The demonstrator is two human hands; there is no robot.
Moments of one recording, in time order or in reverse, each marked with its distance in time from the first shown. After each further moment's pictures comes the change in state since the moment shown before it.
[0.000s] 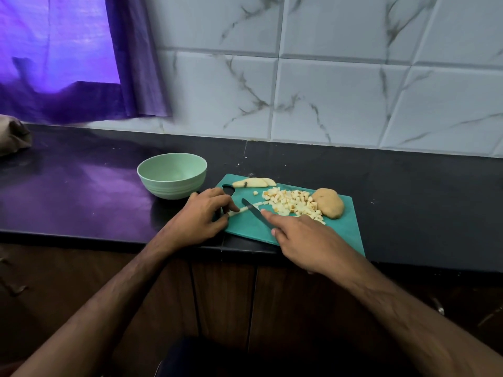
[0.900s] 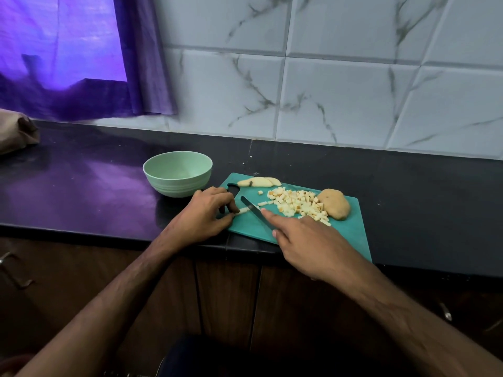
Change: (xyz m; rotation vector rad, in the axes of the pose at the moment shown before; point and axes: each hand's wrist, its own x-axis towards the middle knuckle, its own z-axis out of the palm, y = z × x) left_hand -0.002 -0.004 0.000 -0.037 0.075 0.033; right_hand -0.008 -0.010 -0.002 -0.009 0.025 -0.040
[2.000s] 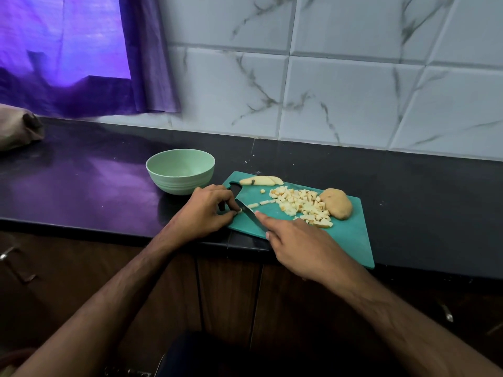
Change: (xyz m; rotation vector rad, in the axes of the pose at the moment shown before) left_hand 0.001 -0.002 0.001 -0.048 0.066 -0.014; right_hand 0.008 -0.007 0.010 0.032 -0.031 -0.018
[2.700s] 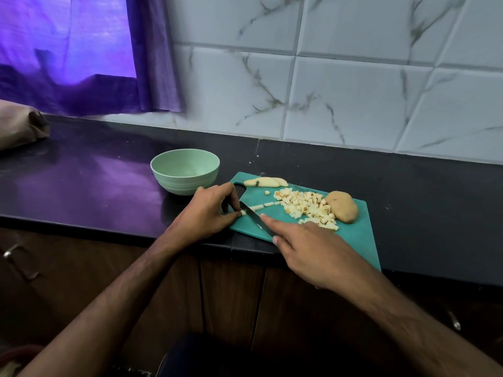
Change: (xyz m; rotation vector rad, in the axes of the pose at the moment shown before) left_hand -0.002 0.003 -0.002 -0.070 0.026 -0.058; right_hand -0.009 0.002 -0.006 0.000 0.020 -0.042
